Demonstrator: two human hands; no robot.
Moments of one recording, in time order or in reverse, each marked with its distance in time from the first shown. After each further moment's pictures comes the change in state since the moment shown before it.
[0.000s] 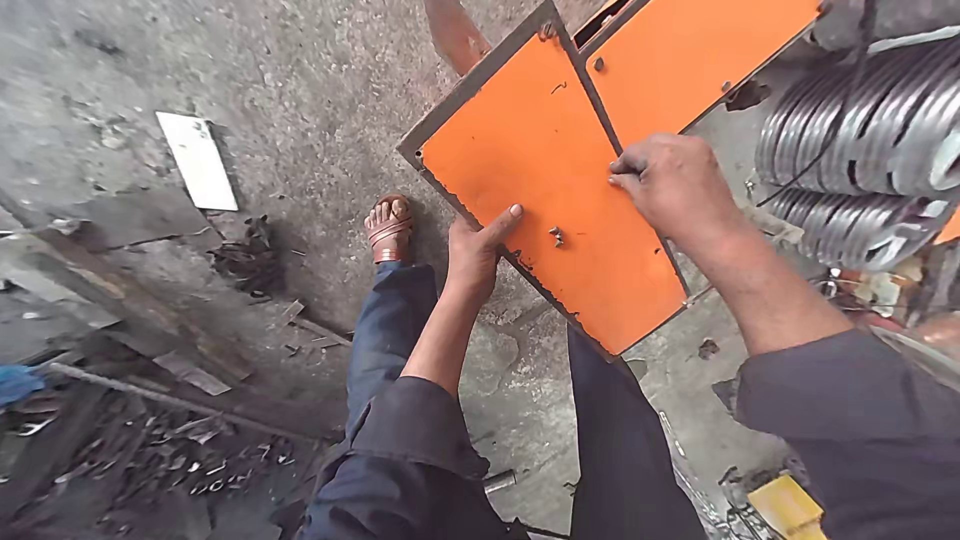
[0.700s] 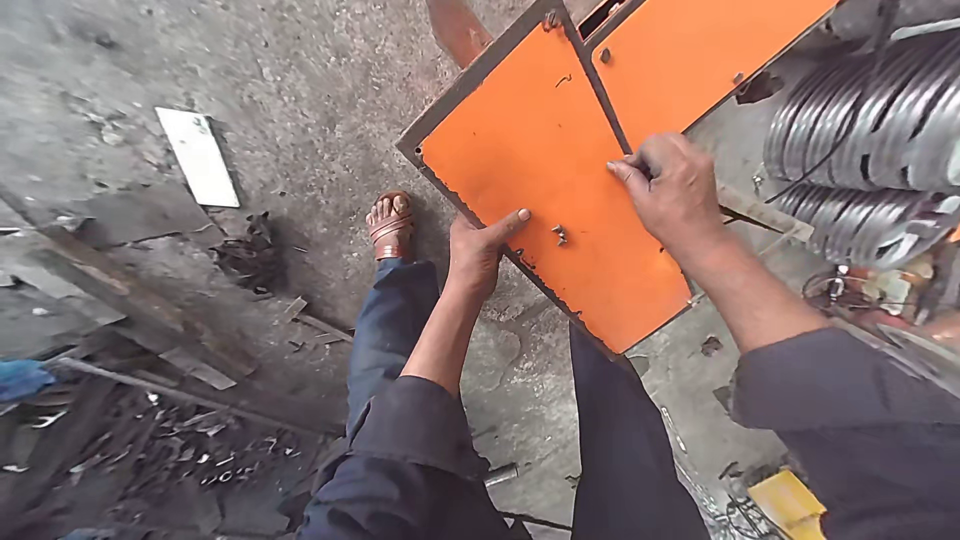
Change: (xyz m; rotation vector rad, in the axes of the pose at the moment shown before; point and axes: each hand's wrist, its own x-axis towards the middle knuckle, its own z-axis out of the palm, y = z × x) left_hand 0.001 -0.001 -0.001 -0.041 -0.021 0.006; right_hand -0.008 0.012 0.033 0.140 0.284 0.010
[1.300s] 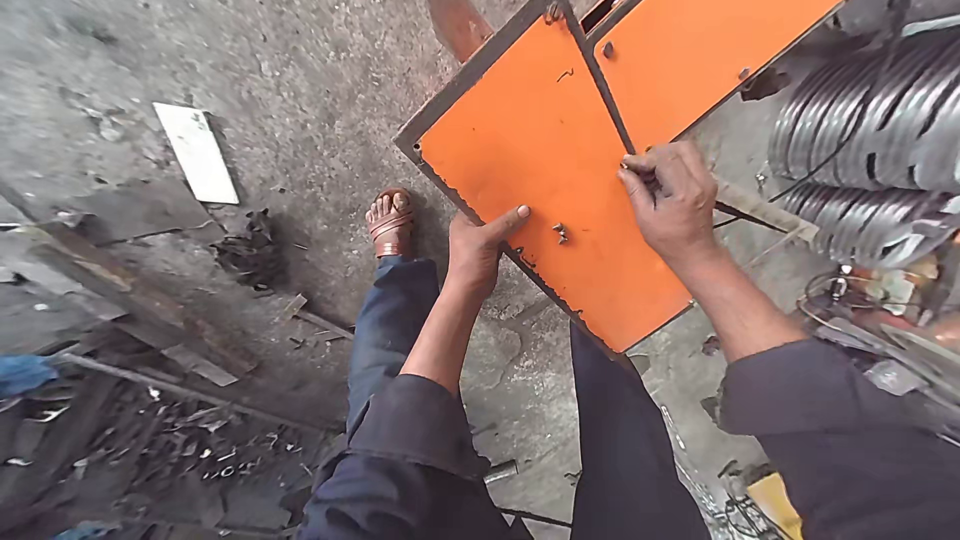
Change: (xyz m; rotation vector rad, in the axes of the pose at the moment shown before) left_hand 0.012 -0.004 -0.001 -0.071 0.018 0.031; right_hand -0.021 0.018 0.022 0.111 0.217 -0.102
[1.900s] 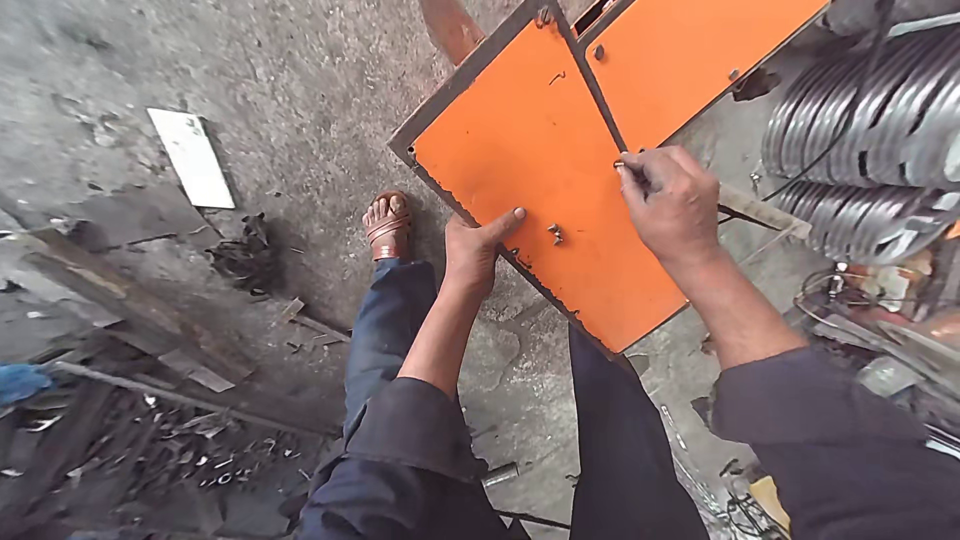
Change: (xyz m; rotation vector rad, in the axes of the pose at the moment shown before) left_hand -0.003 0.001 0.003 0.029 0.033 -0.006; right_hand 0.006 -0.023 -0.011 -0.185 -0.070 0.100
